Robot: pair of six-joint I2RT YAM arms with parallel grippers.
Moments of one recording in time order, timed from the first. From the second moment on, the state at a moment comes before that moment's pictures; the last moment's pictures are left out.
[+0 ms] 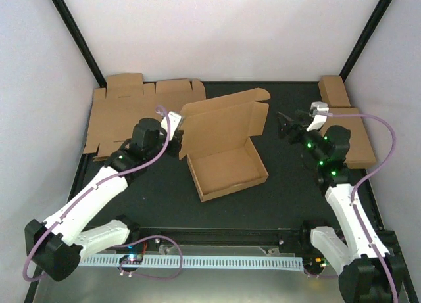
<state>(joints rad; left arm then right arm) -0.53 1.03 0.90 -0.37 -0.01 -0.02 0.07 0.86 0.65 0.13 -0.41 0.35</state>
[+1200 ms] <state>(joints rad) -0.52 1.34 0.99 -0.15 0.01 -0.08 0.55 1.29 0.93 0.34 -0.69 -0.35</state>
